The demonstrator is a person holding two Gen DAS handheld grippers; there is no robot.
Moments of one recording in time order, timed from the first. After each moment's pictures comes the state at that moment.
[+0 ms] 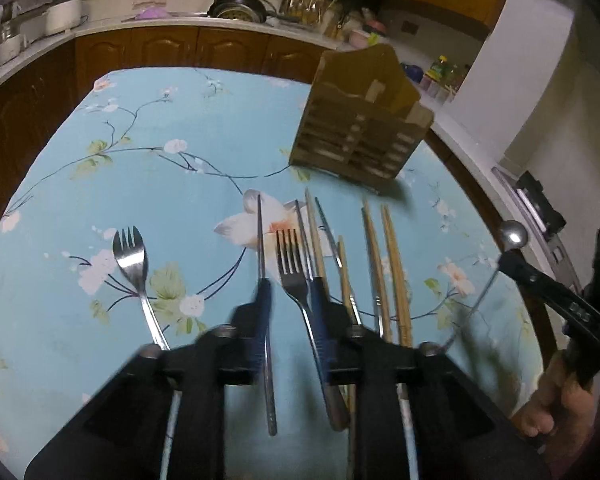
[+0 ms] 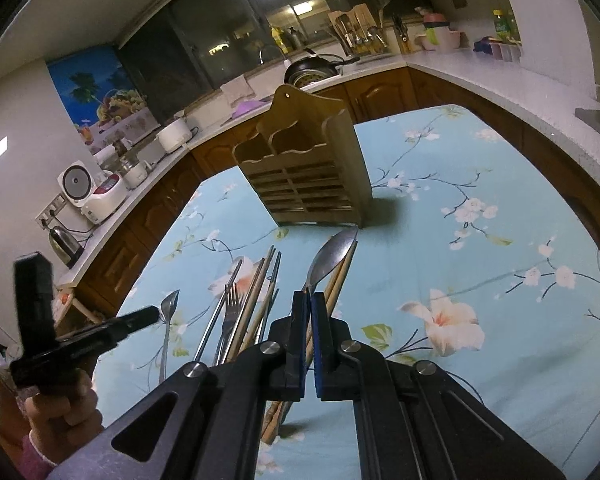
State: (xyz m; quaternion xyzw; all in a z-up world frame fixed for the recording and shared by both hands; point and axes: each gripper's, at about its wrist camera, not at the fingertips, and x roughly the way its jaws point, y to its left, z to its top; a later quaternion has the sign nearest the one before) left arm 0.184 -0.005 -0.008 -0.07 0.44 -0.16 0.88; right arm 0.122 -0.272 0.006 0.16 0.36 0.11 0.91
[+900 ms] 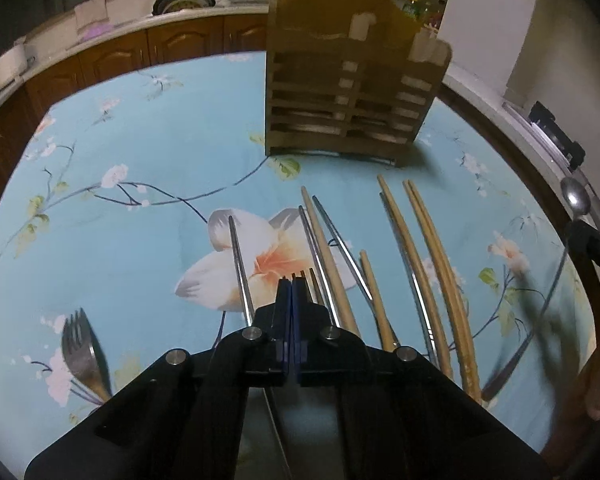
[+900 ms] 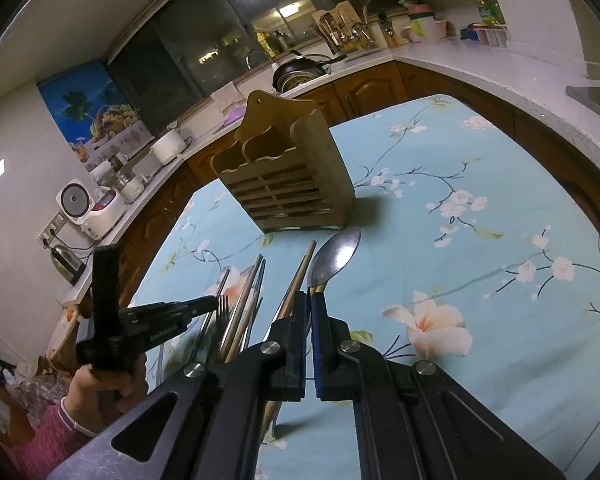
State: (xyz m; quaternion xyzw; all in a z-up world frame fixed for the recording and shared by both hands) left arm 0.243 -0.048 -0.041 0.05 0.45 -0.21 0.87; right arm 0.127 -0.296 -0.003 0.20 0.36 0.11 0.91
